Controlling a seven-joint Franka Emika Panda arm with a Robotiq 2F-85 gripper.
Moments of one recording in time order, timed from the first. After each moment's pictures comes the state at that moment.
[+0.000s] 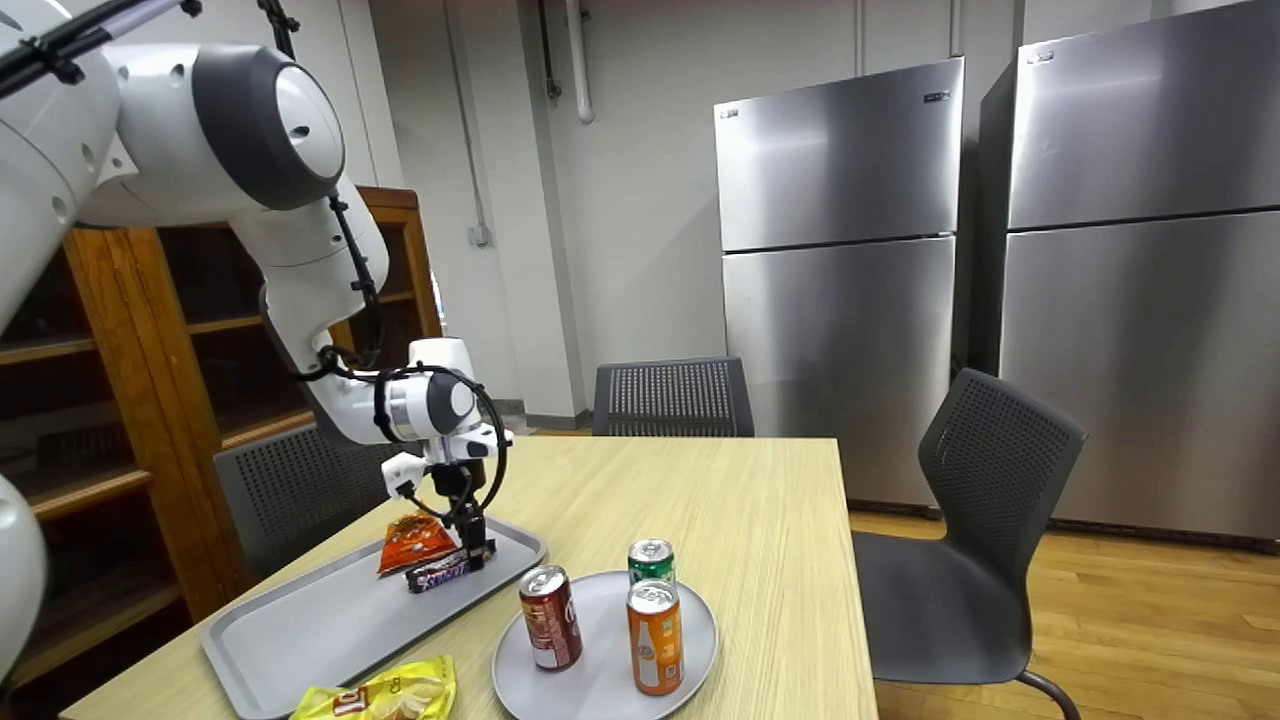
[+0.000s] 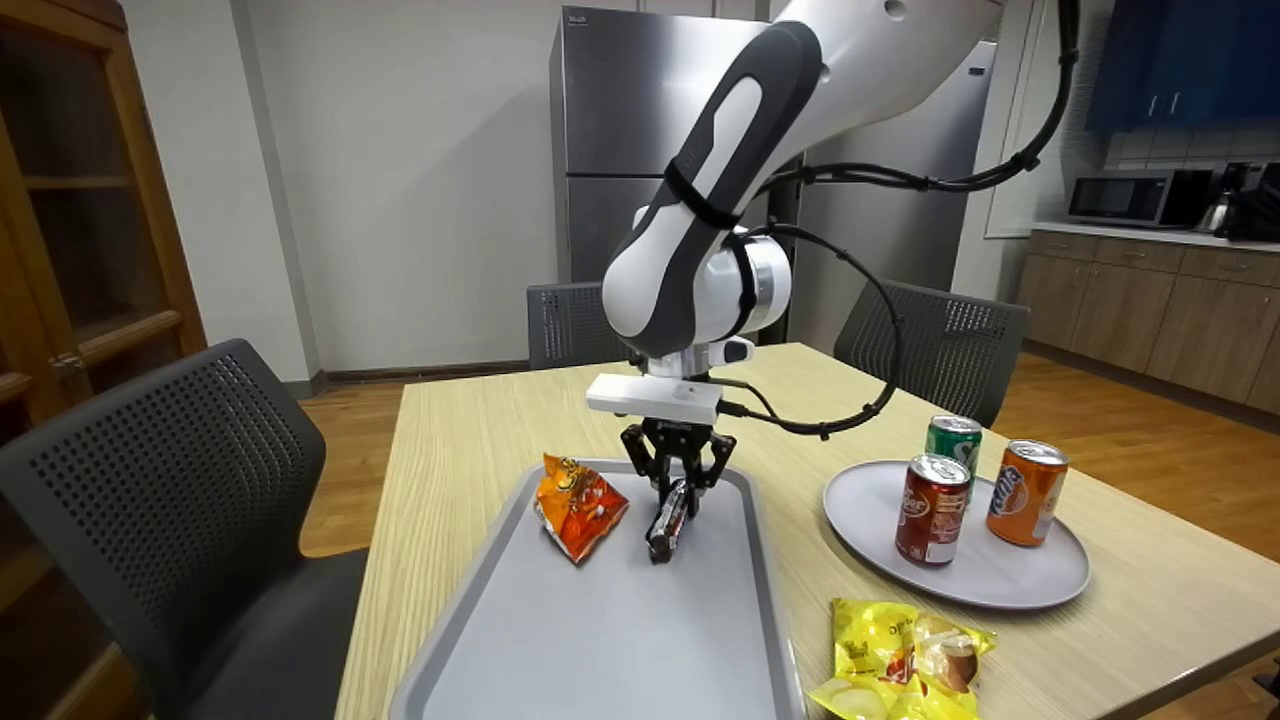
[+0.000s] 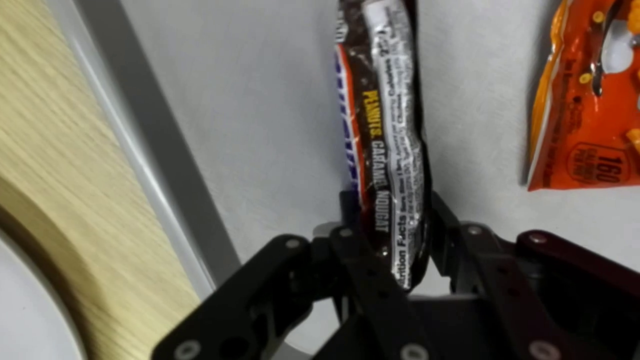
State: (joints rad) arm 0.32 0.77 -0.02 -1.79 -0.02 2.49 0.98
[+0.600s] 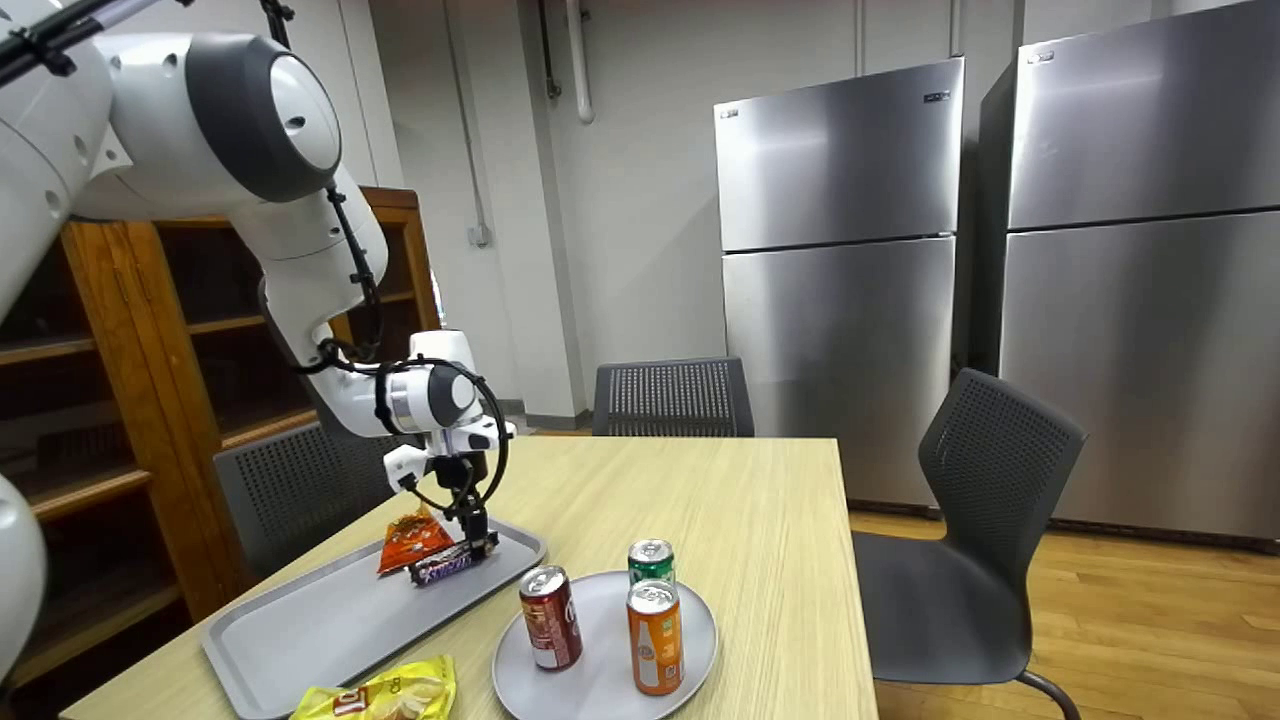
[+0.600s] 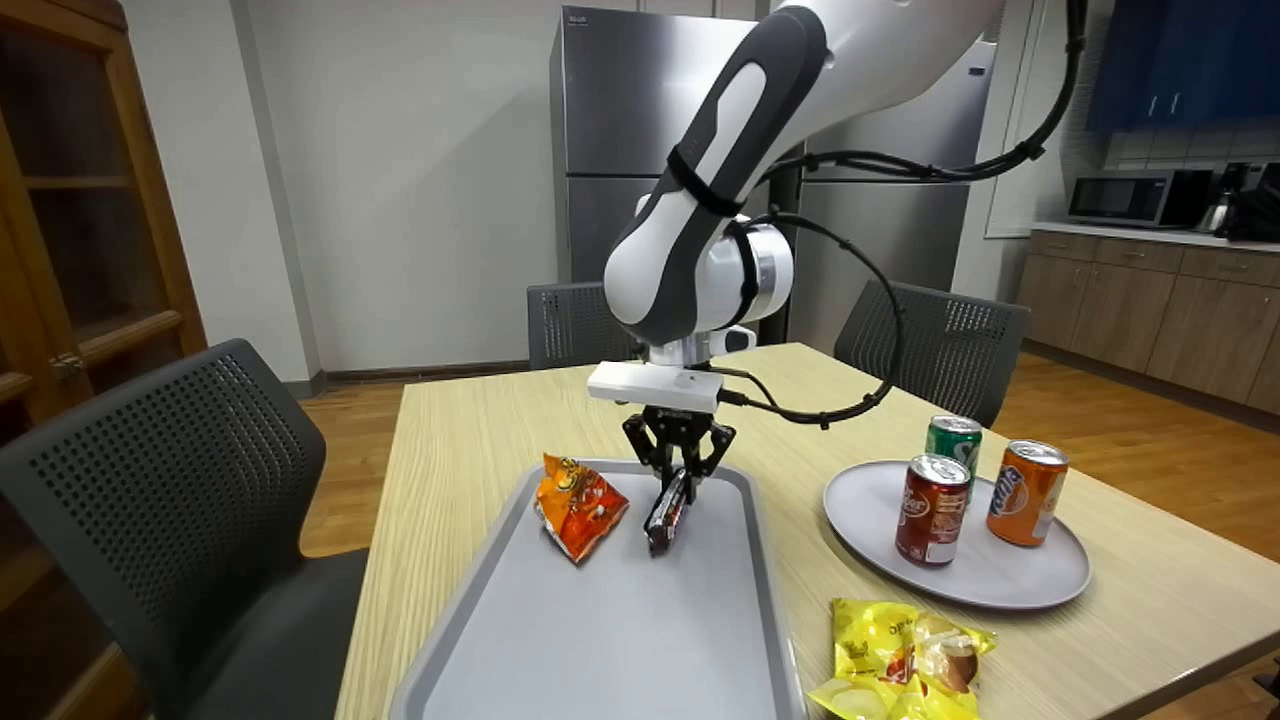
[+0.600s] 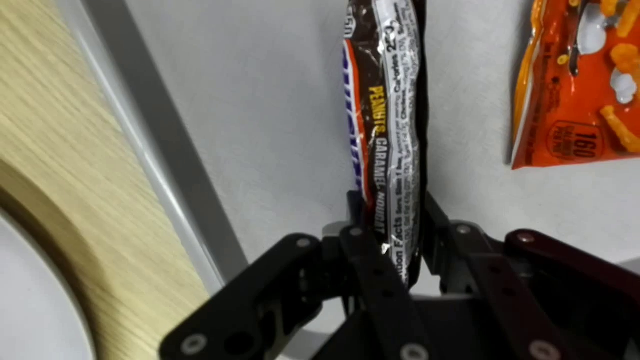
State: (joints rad) arm 0.32 0.75 -0.03 -1.79 -0.01 2.49 0.98
